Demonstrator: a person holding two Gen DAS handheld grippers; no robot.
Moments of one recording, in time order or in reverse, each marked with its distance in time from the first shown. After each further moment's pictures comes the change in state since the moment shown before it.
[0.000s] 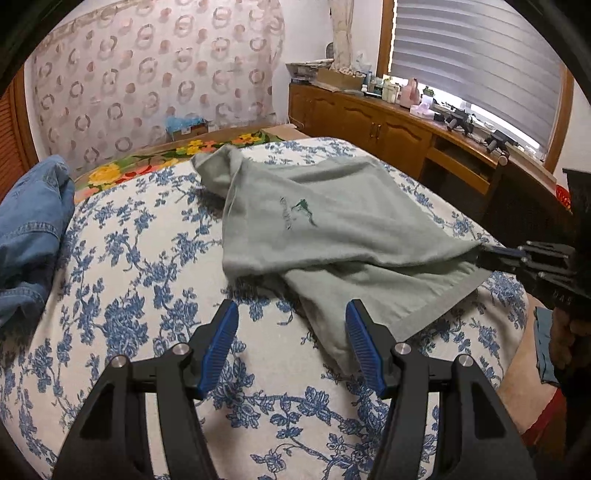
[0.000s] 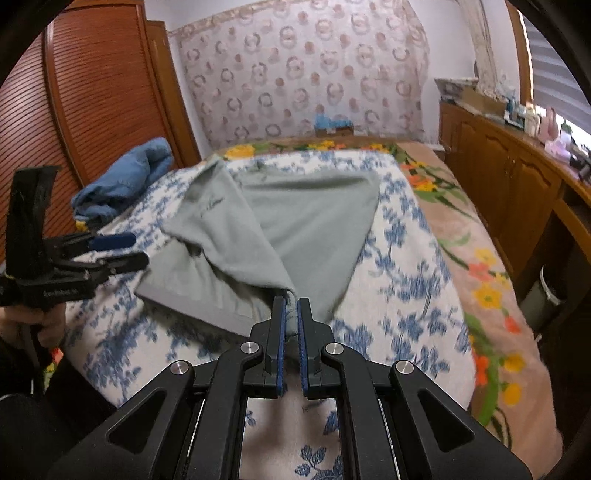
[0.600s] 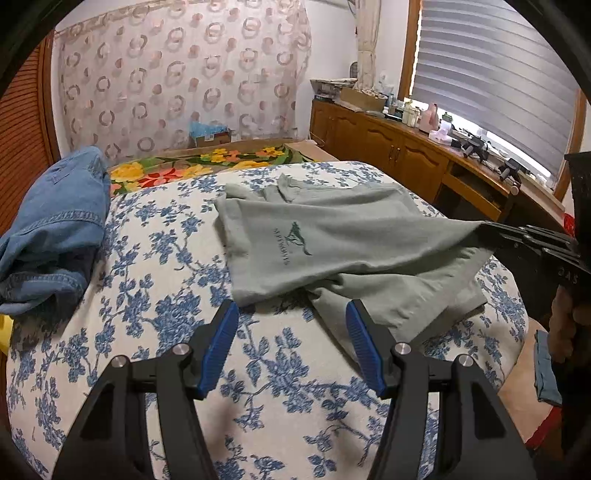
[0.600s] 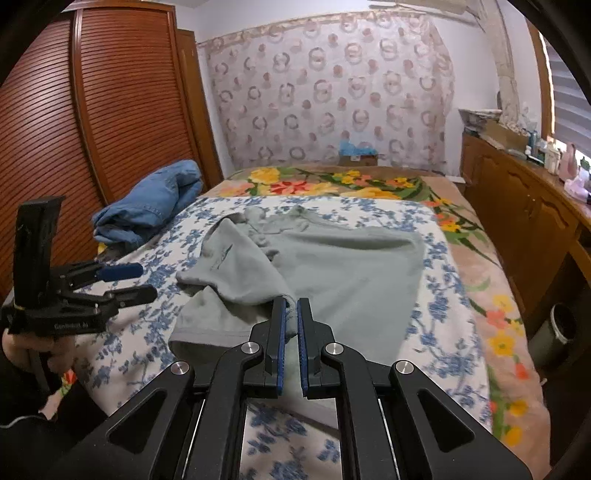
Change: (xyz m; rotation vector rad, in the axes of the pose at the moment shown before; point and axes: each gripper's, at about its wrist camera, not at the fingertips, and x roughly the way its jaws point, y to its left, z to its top) left arm -0.031 0.036 -0.001 -0.073 -0.064 0.033; right arm -0.004 0.040 0.052 -0.077 -0.099 0.051
